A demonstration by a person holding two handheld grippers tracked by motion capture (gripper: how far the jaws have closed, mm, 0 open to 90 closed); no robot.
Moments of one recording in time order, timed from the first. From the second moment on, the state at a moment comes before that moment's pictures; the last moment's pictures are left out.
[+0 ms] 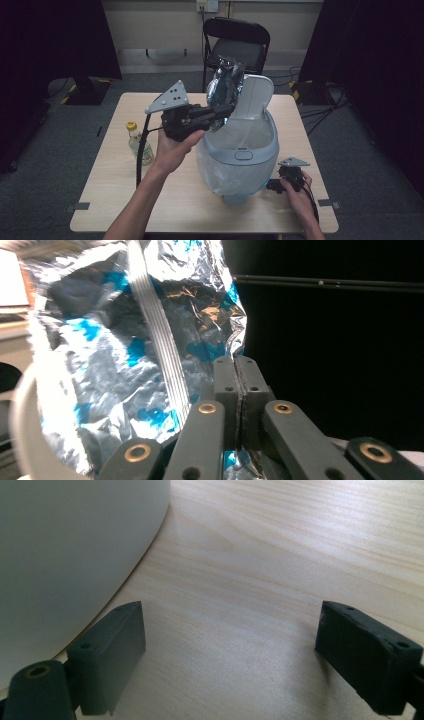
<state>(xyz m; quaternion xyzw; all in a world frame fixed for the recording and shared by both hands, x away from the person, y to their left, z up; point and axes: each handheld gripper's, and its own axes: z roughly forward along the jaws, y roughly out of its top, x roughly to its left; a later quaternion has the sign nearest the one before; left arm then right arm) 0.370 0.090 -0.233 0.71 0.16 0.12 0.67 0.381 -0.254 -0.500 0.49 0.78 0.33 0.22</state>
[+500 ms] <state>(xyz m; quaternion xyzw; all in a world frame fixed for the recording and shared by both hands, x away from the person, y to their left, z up) 0.391 0.057 -0.240 0.73 0.15 0.08 0.66 0.381 -0.254 -0.500 0.49 0.78 0.33 0.22</state>
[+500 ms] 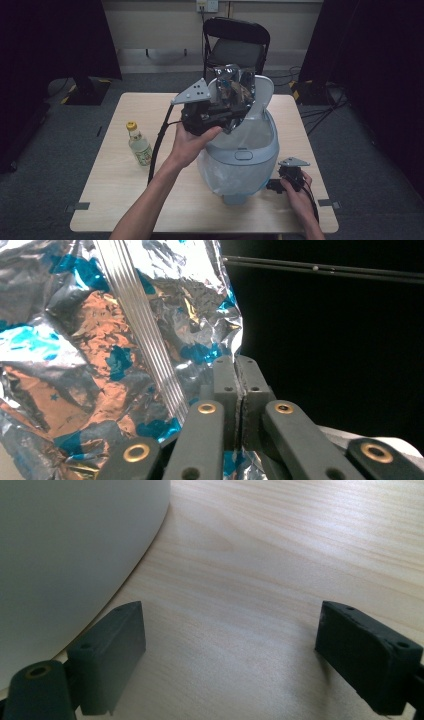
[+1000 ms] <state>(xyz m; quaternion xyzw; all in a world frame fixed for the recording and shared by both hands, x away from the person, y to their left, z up) 0.405 0.048 -0.247 0.75 0.17 0.07 0.63 0.381 -0.254 -0.500 0.49 0.78 0.33 0.22</state>
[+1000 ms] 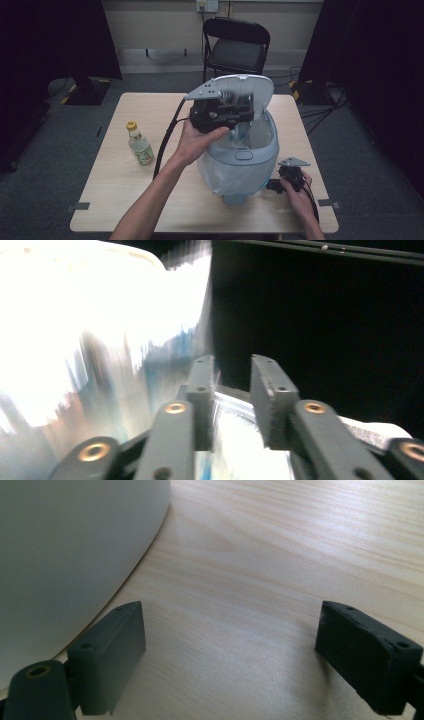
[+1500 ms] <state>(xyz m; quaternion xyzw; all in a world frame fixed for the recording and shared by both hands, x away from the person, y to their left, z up) 0.406 0.061 -0.252 0.75 0.18 0.08 0.63 0.381 -0.254 -0.500 0.49 0.78 0.33 0.22</state>
